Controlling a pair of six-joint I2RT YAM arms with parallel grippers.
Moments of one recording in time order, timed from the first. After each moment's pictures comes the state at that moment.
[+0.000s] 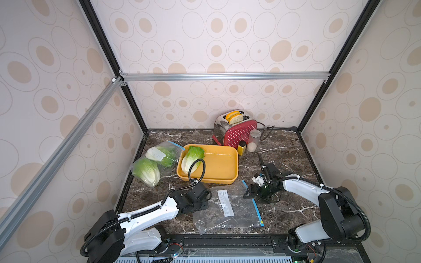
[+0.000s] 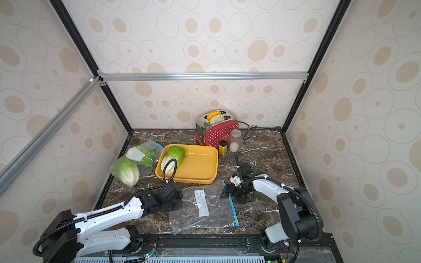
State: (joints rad) left arm -0.89 1.15 0.60 -0.57 -0.14 -1.00; right arm 0.35 1.46 0.73 -0.65 -0.61 0.47
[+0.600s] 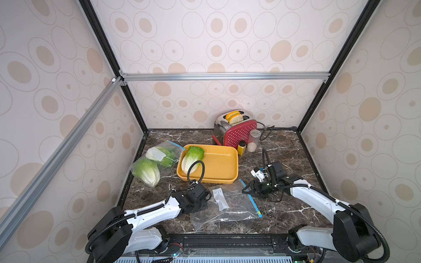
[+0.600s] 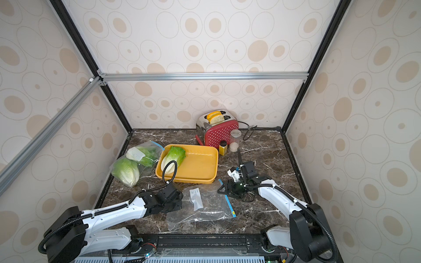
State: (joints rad) left arm -0.86 1.19 0.55 -0.50 -0.14 -1.01; right arm 0.37 1.27 0.71 -0.53 -0.76 0.54
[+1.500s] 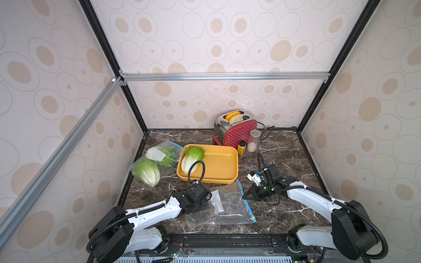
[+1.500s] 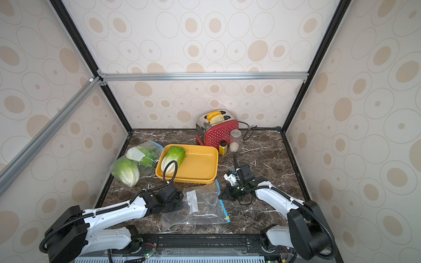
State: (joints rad) left arm -0.86 1.19 0.55 -0.48 -0.13 -1.01; right arm 0.43 1.29 0.66 -0.50 -0.75 0.54
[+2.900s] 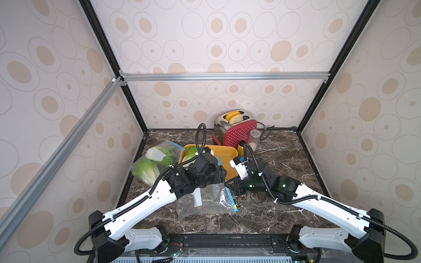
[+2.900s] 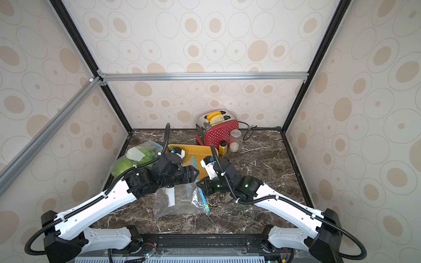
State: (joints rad) left arm -0.91 1.22 1.23 -0.75 -0.15 -0.85; right arm 0.91 1.17 0.99 -0.41 -0.24 0.56
